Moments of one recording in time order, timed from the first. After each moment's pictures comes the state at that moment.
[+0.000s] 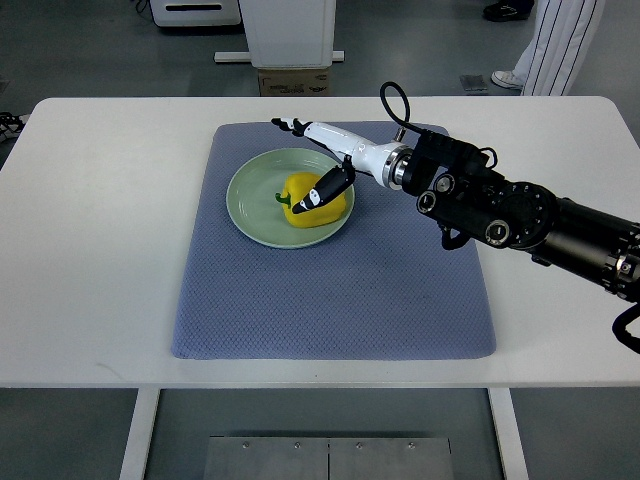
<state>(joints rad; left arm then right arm) -0.01 0.00 -0.11 -0.23 0.09 0.18 -0.17 1.24 0.00 -0.02 0.67 -0.77 0.01 0.25</state>
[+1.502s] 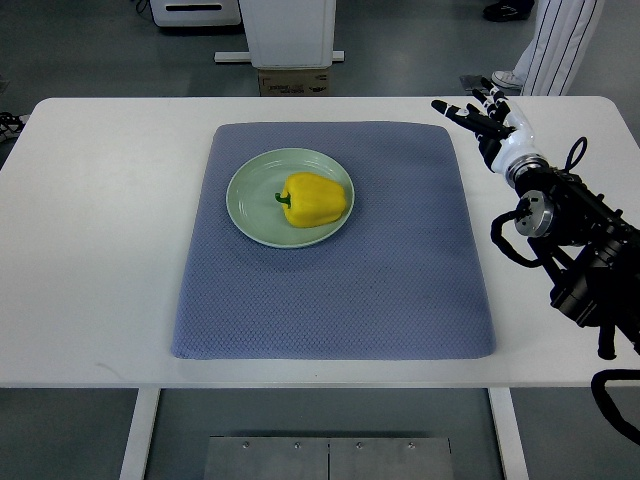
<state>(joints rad) -0.01 0.00 -0.11 -0.23 0.09 0.18 -0.17 0.87 -0.06 0.93 0.59 -0.47 -0.11 0.14</state>
